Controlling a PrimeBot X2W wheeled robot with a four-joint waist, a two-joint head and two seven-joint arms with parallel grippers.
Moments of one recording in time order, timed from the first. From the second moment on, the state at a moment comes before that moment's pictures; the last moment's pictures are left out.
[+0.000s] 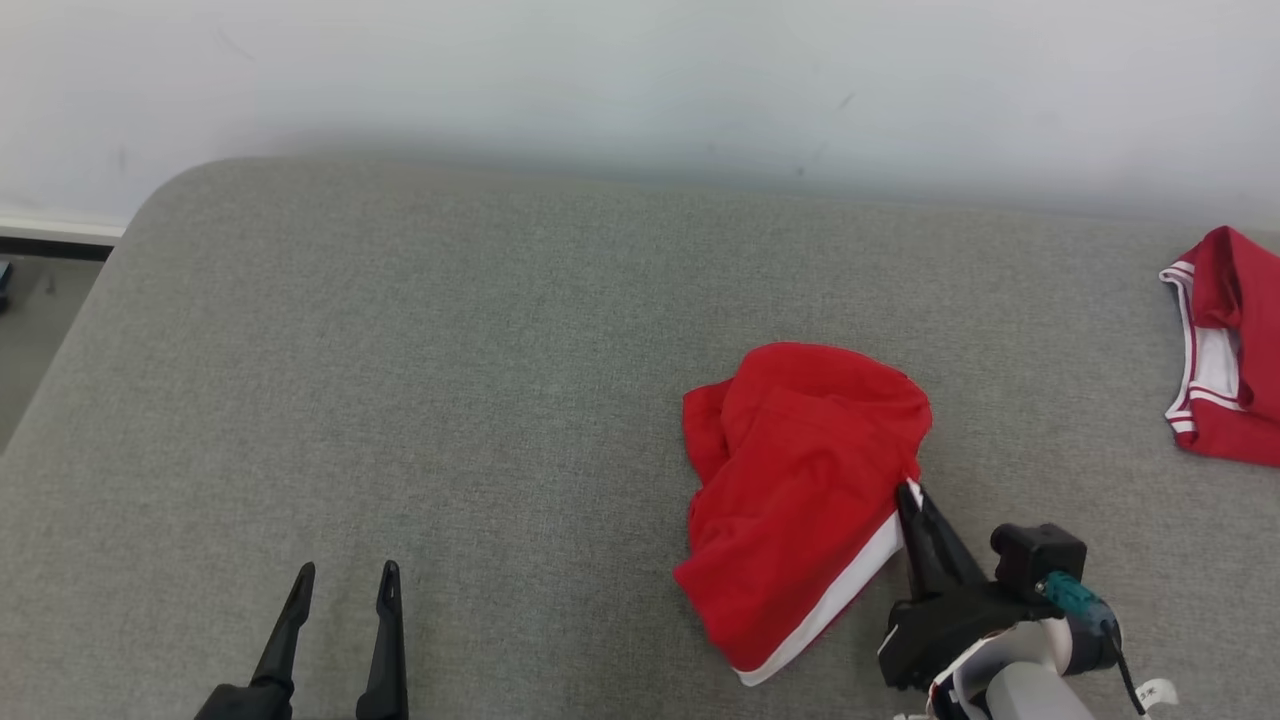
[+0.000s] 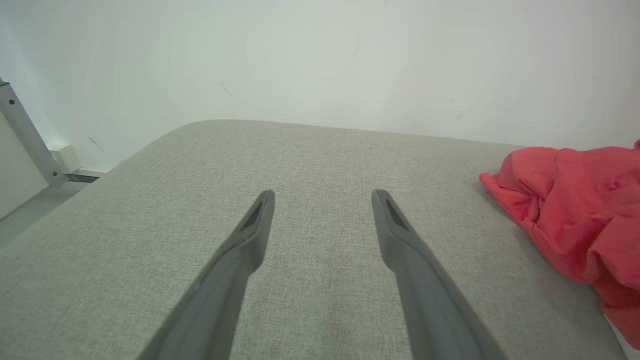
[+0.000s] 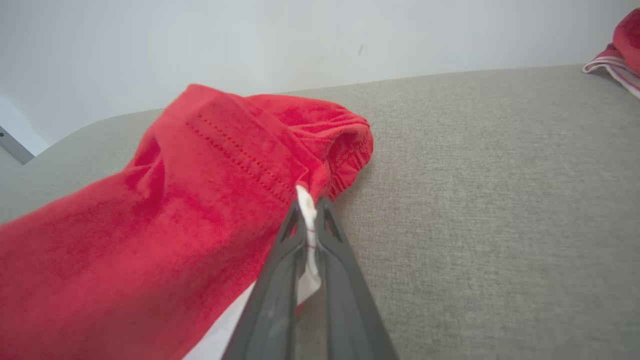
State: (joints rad) left arm 0.01 0.05 -0.01 0.15 -0.14 -0.11 -0.26; right arm -0.33 -0.05 0.04 0.68 0.20 0.13 -0.26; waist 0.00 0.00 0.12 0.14
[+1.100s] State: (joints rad) left arm 0.04 0.05 0.00 0.18 -0.17 -0.12 -0.26; right arm -0.31 -0.09 0.04 0.44 0.18 0.13 -0.26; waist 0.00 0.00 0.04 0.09
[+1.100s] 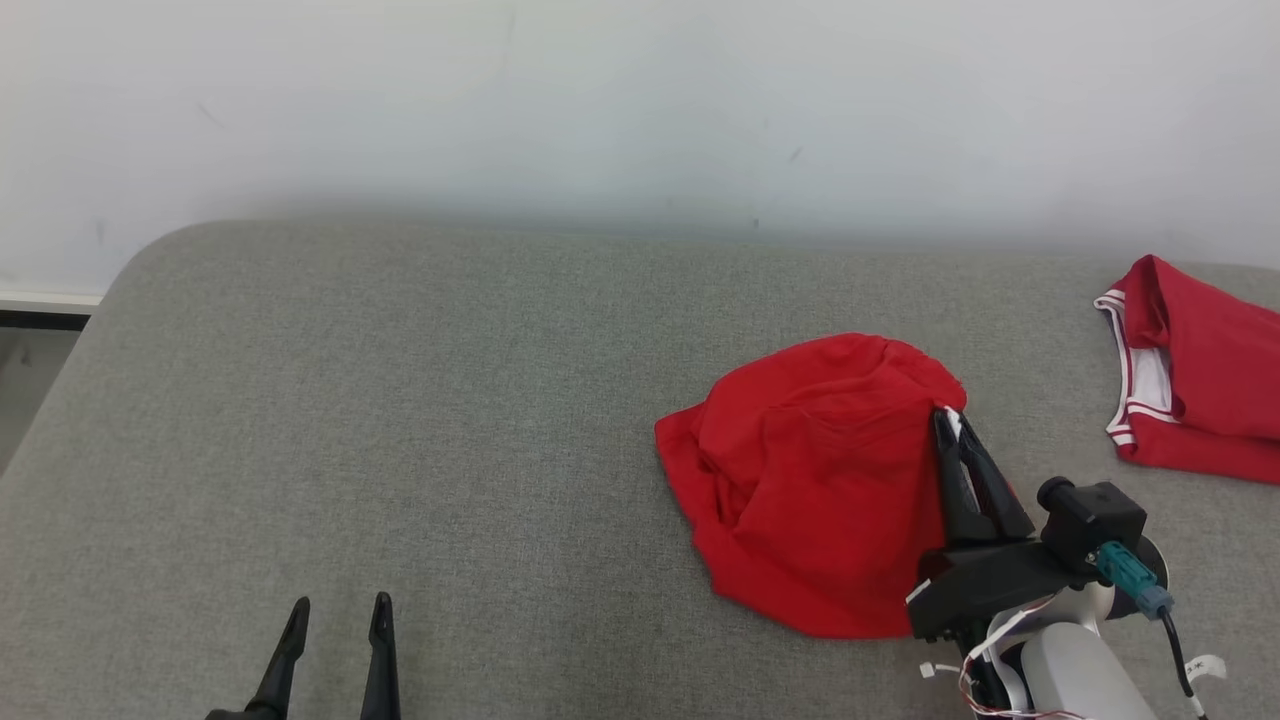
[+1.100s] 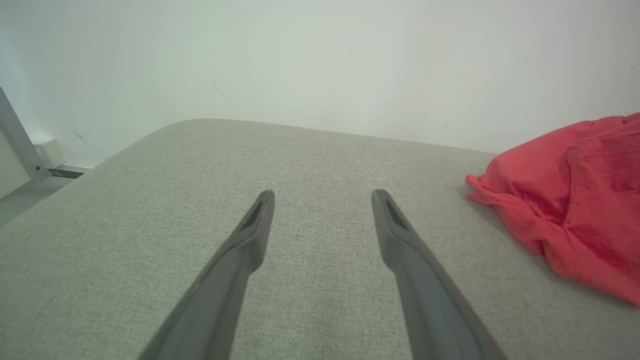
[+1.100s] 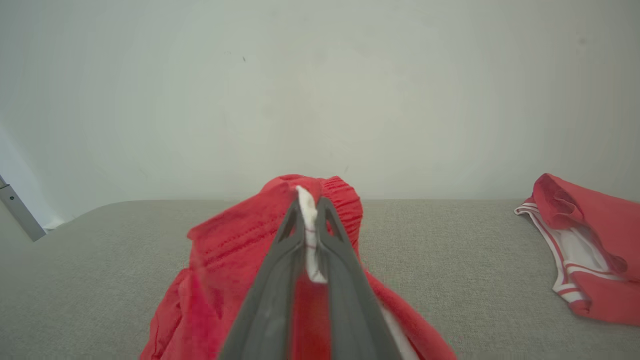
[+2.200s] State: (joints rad) left arm 0.03 0.05 -0.04 0.19 -0.17 -0.12 -0.26; right arm -0.51 -0.23 0.02 0.79 0.19 0.13 -0.26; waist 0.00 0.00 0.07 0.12
